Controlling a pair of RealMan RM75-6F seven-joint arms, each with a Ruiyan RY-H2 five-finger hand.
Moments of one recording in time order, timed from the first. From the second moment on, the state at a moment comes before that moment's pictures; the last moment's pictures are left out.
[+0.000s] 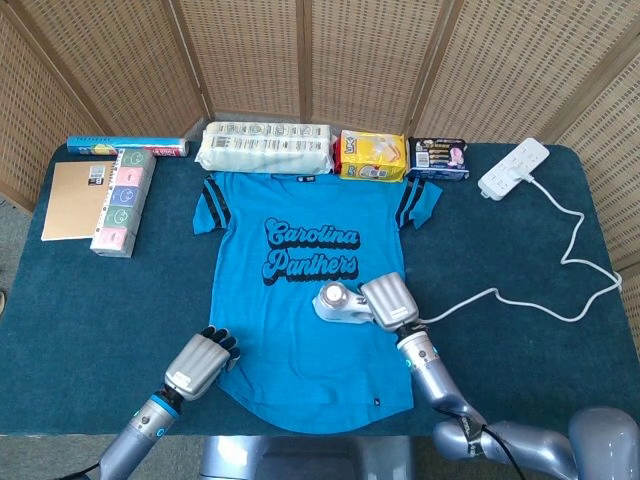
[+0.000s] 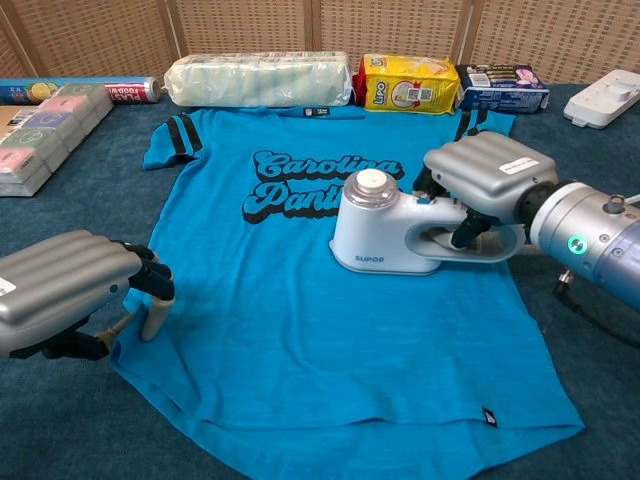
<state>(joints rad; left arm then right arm) -0.39 -1.57 0.08 -1.61 1.55 1.14 0.51 0.67 -1.74 0.15 -1.37 -1.20 1.09 -0.65</state>
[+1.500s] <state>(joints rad) -0.39 -1.57 0.09 -1.61 1.56 1.15 0.51 0.58 -1.62 -0.03 -1.67 -1.35 1.12 -0.72</state>
